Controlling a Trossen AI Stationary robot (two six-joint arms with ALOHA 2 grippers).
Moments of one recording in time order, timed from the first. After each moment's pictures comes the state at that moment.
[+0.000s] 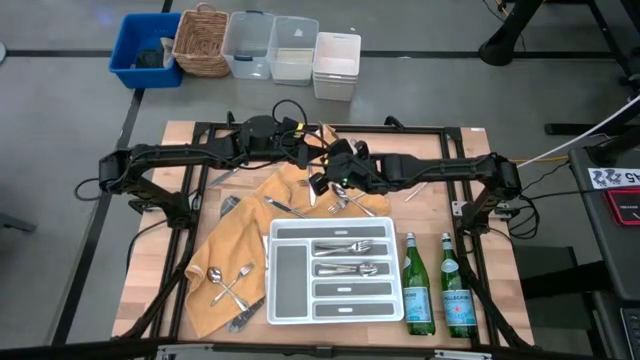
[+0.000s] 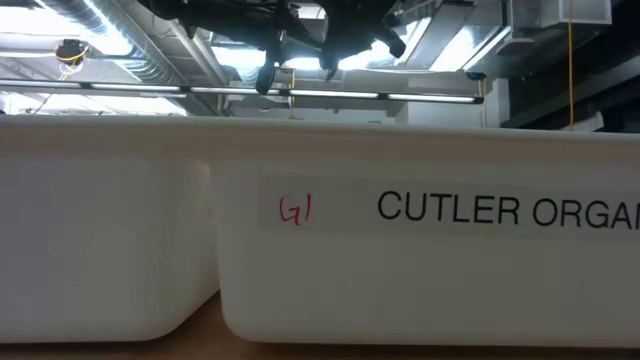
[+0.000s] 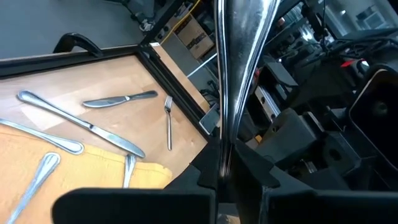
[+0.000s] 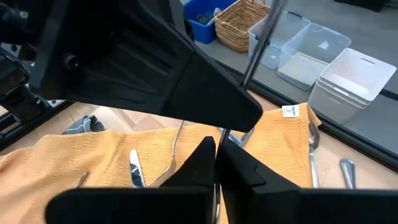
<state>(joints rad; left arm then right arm) 0.31 1.39 1.02 0.15 0.12 -0.76 0.01 1.74 1.62 -0.59 0.59 0.60</state>
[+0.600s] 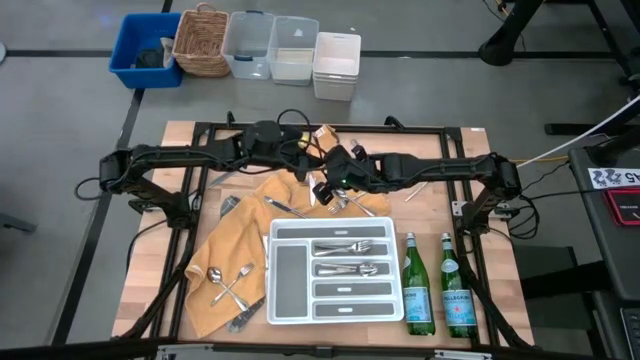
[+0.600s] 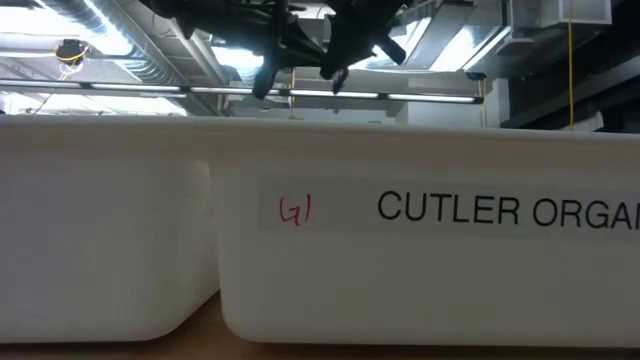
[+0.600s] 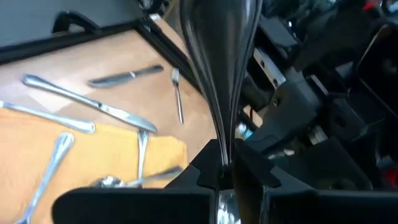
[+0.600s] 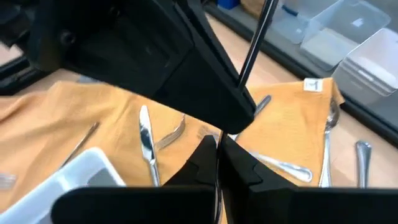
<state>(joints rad) 0.31 1.39 1.02 0.03 0.16 -0.64 0.01 1.74 1.62 -0.70 0.42 0.56</state>
